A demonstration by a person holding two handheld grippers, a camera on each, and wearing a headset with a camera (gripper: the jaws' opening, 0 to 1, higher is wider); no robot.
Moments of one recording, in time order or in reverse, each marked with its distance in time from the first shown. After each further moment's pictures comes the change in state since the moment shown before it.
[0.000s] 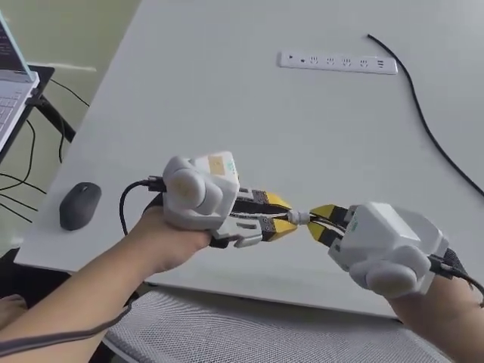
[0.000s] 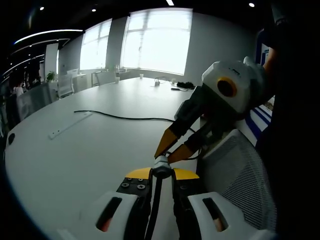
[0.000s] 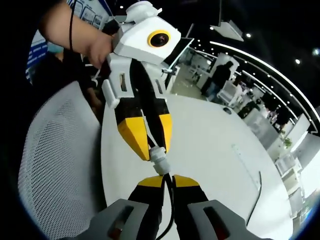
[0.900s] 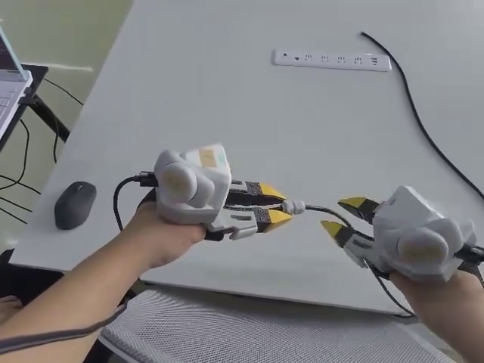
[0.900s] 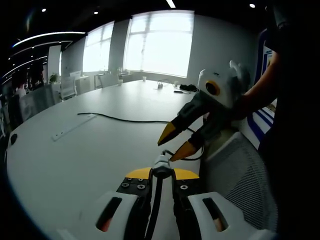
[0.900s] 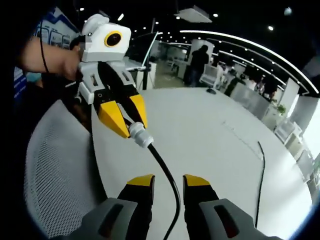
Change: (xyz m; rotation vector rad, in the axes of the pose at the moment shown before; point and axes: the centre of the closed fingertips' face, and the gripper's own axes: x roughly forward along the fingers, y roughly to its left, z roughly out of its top) left arm -0.004 0.003 0.006 0.001 -0.023 0.025; right arm -0.010 -0.015 -0.023 0.198 0.025 -0.049
